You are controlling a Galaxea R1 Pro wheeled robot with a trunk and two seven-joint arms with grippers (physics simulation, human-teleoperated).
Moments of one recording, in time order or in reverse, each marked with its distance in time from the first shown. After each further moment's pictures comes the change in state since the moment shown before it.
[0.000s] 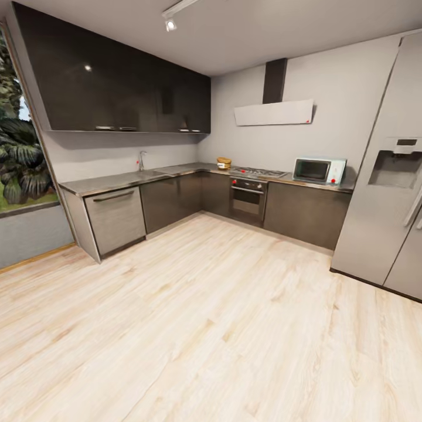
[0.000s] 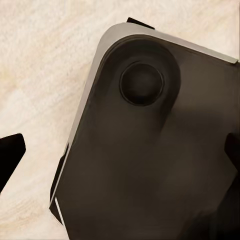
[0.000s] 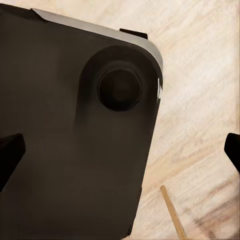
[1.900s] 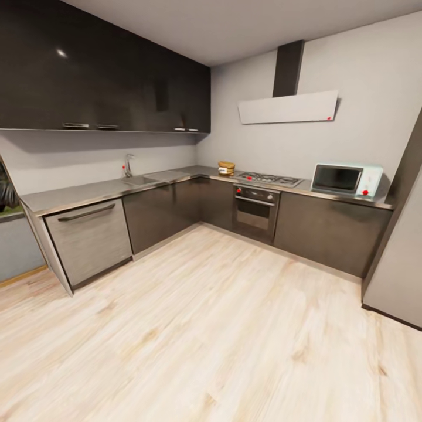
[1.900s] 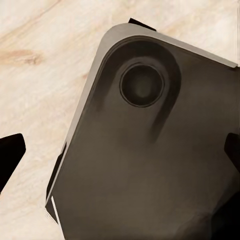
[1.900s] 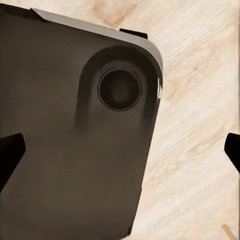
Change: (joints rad) left arm 0.000 0.000 0.000 -0.001 0.034 0.000 0.000; right arm 0.000 0.000 0.000 0.000 0.000 0.001 0.000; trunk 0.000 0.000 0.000
